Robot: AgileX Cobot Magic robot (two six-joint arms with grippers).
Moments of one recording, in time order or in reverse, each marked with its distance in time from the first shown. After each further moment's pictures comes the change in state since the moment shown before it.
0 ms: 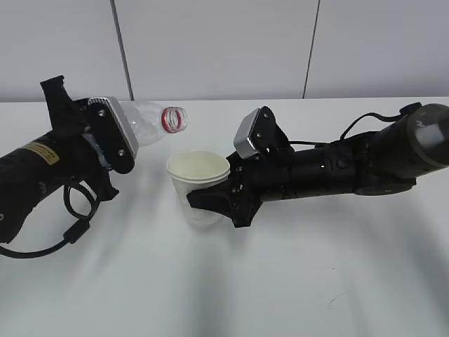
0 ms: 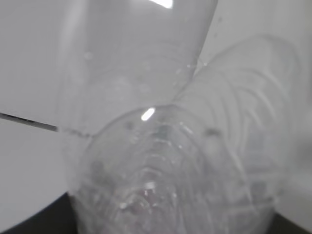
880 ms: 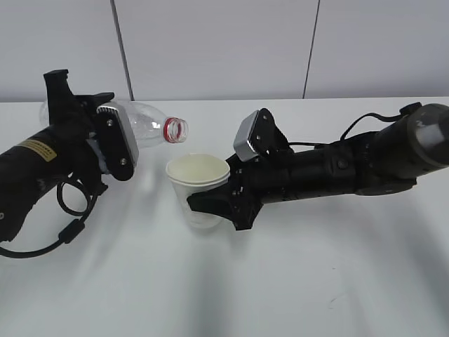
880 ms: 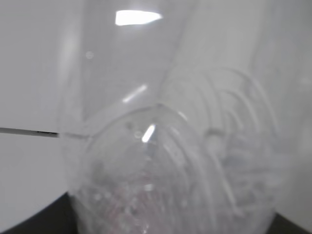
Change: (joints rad) left arm 0.000 0.000 0.000 -0.033 -0.046 0.216; right arm 0.000 0.000 0.000 -0.023 0.000 0.005
